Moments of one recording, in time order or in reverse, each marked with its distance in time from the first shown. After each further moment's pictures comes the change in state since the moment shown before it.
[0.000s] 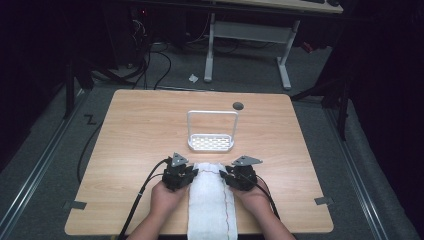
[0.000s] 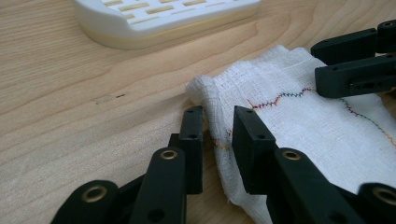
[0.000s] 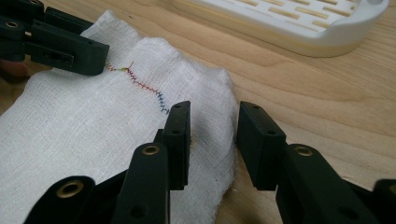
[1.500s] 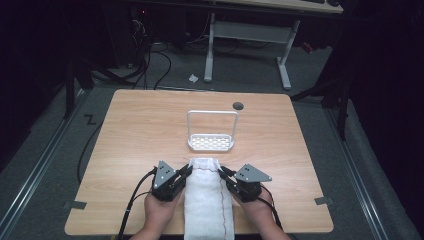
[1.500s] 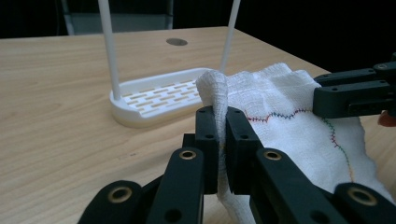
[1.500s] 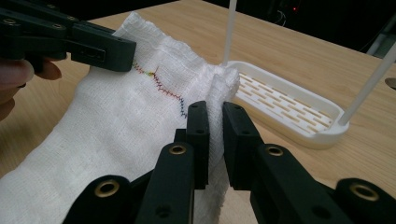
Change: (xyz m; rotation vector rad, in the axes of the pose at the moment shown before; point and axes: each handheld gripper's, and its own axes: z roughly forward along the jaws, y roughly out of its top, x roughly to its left) left arm -0.030 -0.004 -0.069 -0.357 0.049 0.054; right arm 0.042 0.010 -0.059 -0.289 0.006 -0.191
